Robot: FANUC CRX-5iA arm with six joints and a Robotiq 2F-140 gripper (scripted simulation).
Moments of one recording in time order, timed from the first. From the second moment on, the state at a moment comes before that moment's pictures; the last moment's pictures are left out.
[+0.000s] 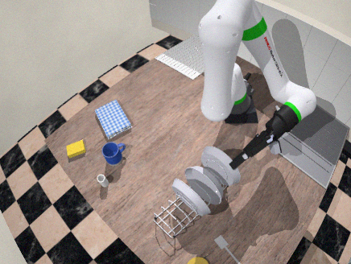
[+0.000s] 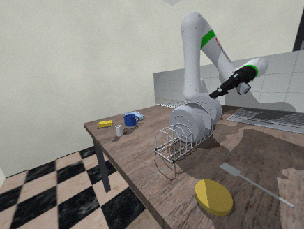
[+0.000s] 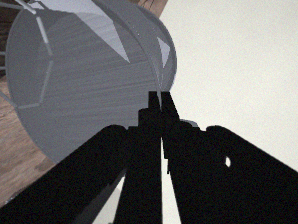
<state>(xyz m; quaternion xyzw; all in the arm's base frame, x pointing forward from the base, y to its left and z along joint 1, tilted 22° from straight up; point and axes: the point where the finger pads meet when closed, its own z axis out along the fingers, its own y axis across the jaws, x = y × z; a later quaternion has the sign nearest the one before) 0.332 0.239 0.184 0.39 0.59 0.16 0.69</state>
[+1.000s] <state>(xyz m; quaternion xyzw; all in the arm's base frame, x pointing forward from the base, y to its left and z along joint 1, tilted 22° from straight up) 0.336 0.235 0.172 0.39 0.59 0.16 0.69</state>
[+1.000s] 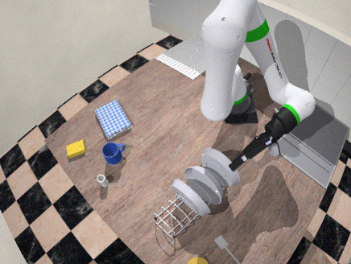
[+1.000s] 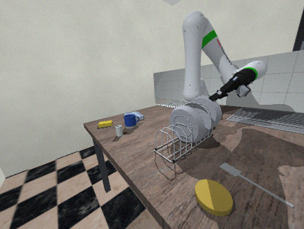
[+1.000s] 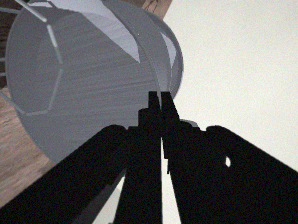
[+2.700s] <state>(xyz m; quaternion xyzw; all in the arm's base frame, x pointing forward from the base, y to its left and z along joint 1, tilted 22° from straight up) 0.341 0.228 0.150 0.39 0.59 0.16 0.69</state>
